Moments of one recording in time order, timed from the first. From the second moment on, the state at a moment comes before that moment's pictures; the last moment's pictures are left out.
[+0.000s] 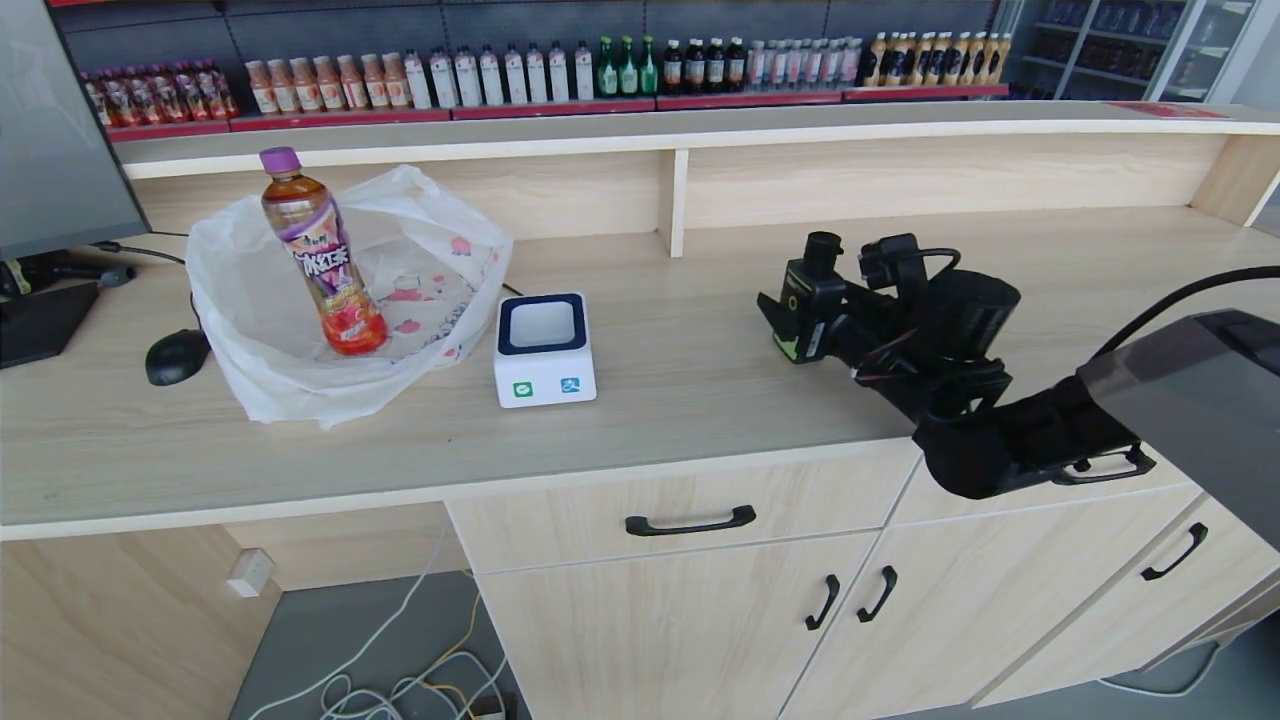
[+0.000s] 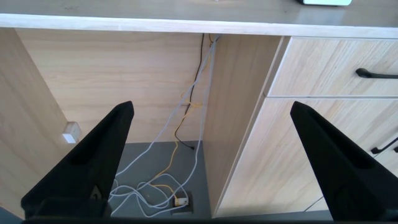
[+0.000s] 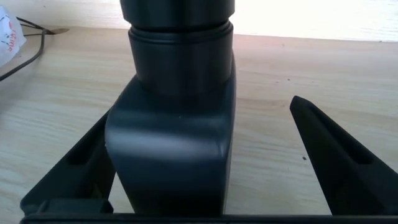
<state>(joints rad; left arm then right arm) 0.00 0.00 0.00 0.00 0.00 0.00 0.28 2.23 -1.28 -1.15 0.10 -0.03</state>
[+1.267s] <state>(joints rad) 0.00 0.00 0.00 0.00 0.00 0.00 0.28 2.18 -1.27 -1.21 0.10 -0.03</state>
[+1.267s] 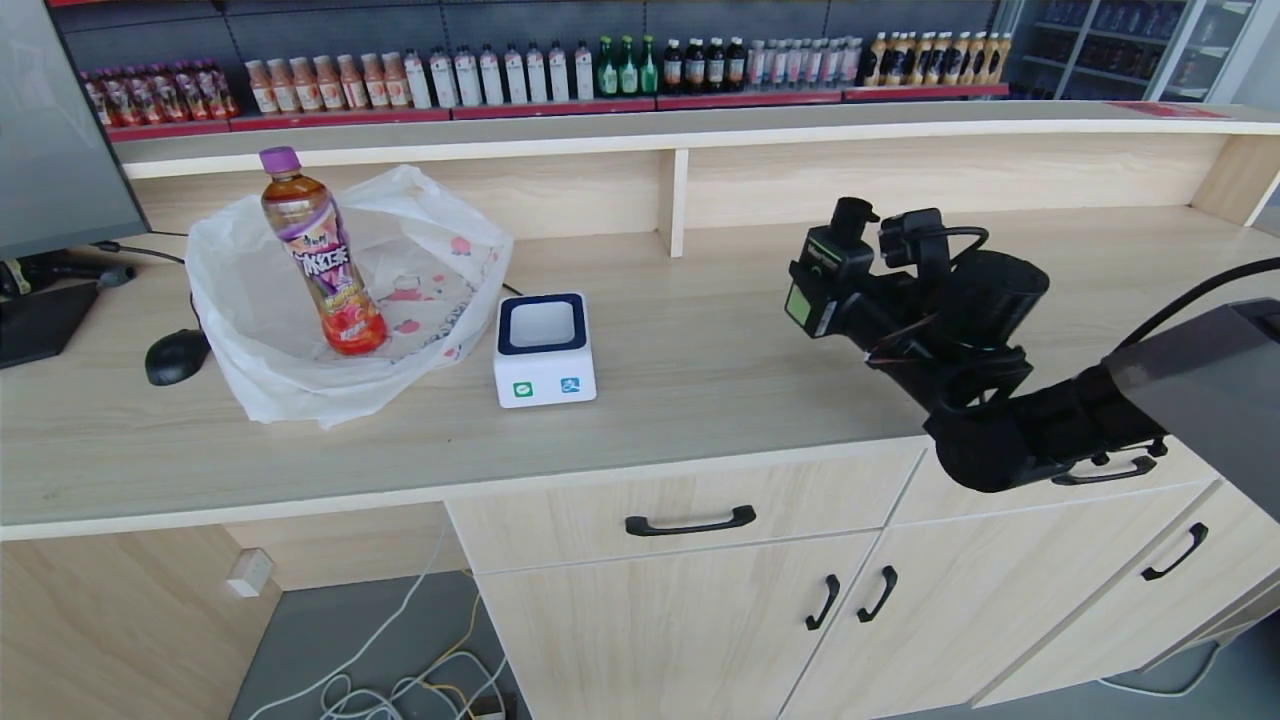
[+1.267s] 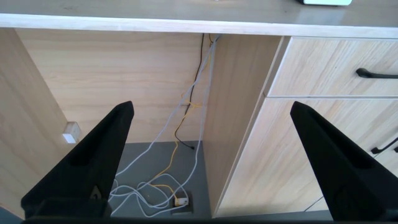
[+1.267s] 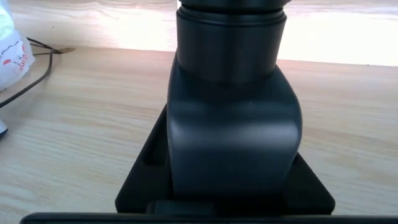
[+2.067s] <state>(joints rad) 0.00 0.00 0.00 0.00 0.00 0.00 0.38 1.89 -0.80 -1.40 0.16 -0.06</state>
